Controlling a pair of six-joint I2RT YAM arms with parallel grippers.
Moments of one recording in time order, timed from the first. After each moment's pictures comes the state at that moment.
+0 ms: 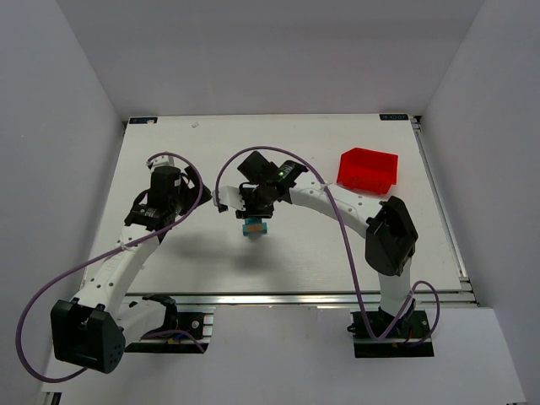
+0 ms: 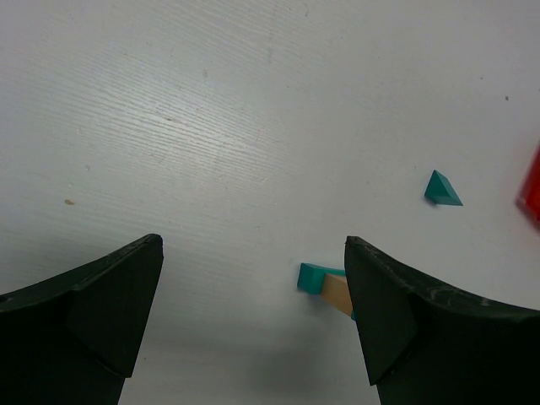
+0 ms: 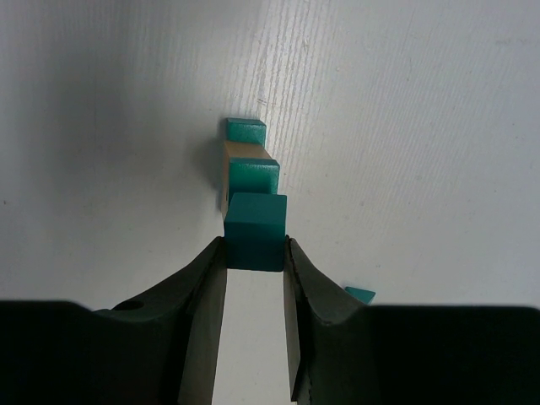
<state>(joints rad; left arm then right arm) -0.24 1.07 0.84 -0.42 -0.15 -0.62 0.94 1.94 1.73 -0.85 -0.25 -0.87</state>
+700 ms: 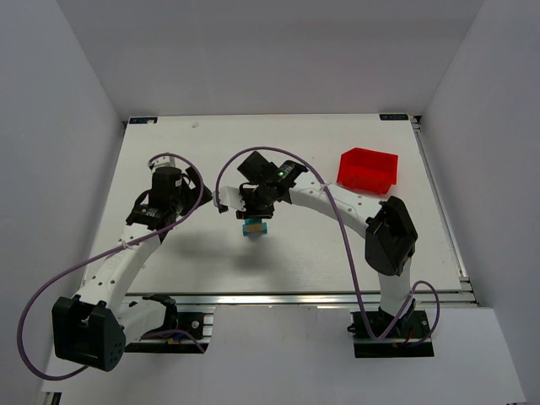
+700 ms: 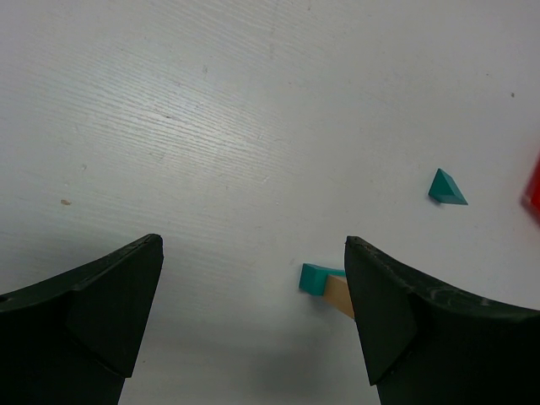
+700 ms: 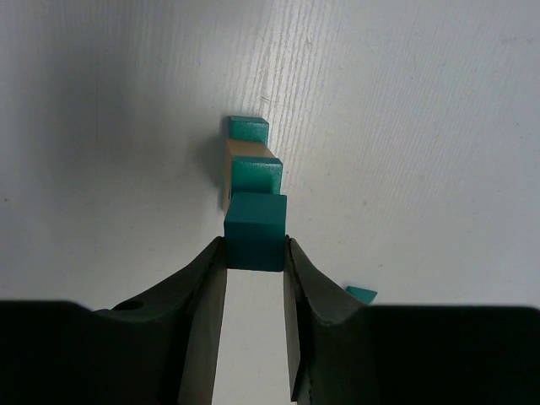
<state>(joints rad) -0.24 1.08 0.83 -0.40 -0.15 -0.63 0.94 1.94 1.73 -0.86 -0.25 -0.87</state>
